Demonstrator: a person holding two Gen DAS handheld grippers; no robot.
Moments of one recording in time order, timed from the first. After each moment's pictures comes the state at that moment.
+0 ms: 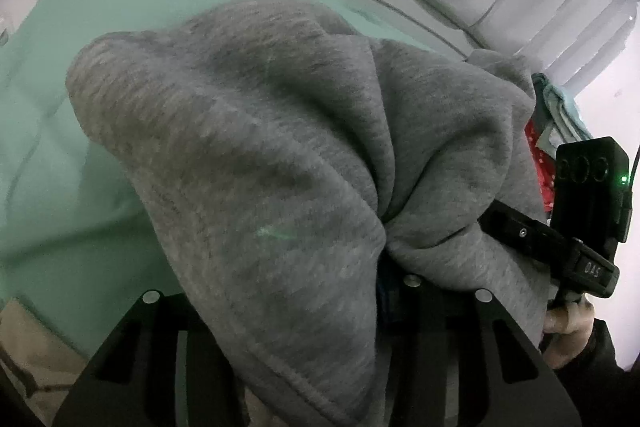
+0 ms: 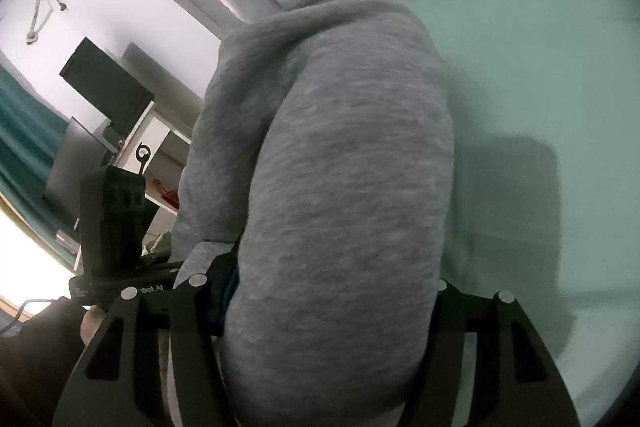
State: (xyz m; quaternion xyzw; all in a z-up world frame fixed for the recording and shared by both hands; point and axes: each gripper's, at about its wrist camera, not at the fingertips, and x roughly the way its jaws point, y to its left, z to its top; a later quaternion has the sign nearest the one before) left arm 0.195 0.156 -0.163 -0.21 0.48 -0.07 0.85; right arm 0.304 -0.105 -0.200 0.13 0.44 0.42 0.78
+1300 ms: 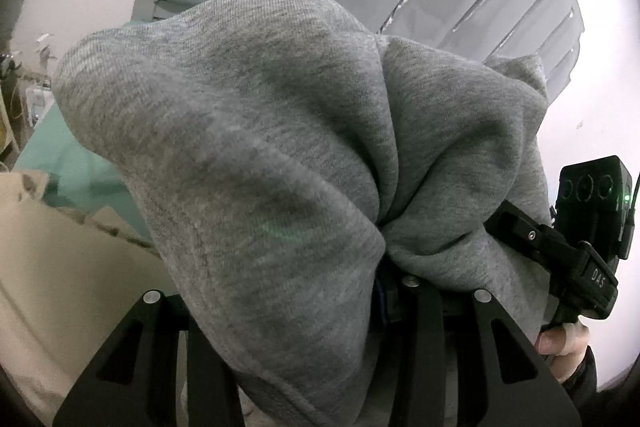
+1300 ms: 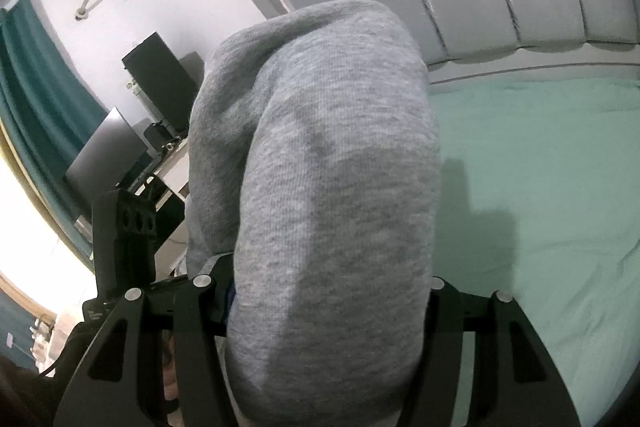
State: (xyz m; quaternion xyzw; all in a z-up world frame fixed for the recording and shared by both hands) left arm 0.035 0.161 -0.052 -0.25 0.37 -0.06 0.89; right arm 0.160 -0.109 -0.085 0.11 0.36 0.43 0.82
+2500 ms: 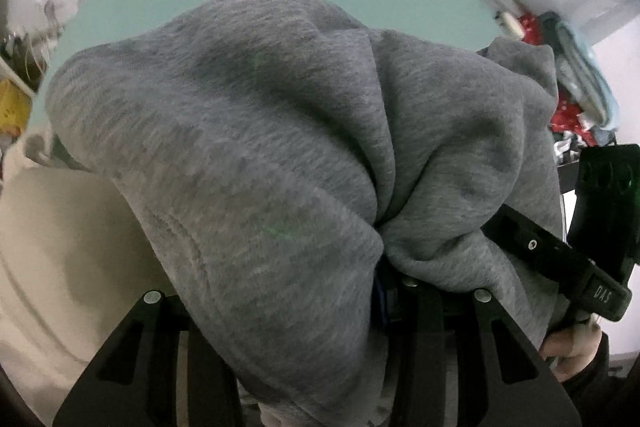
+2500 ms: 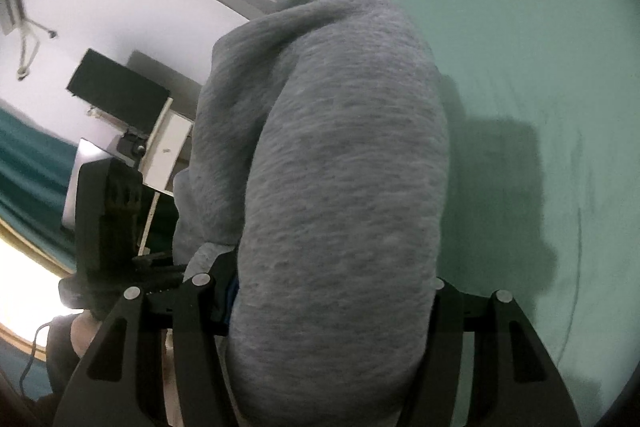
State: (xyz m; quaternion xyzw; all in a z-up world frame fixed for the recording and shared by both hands) left arm 0.147 0.209 -0.148 -0.17 0.61 -0.03 0.77; right arm 0.200 -0.095 -0.219 0.21 0.51 0.38 0.74
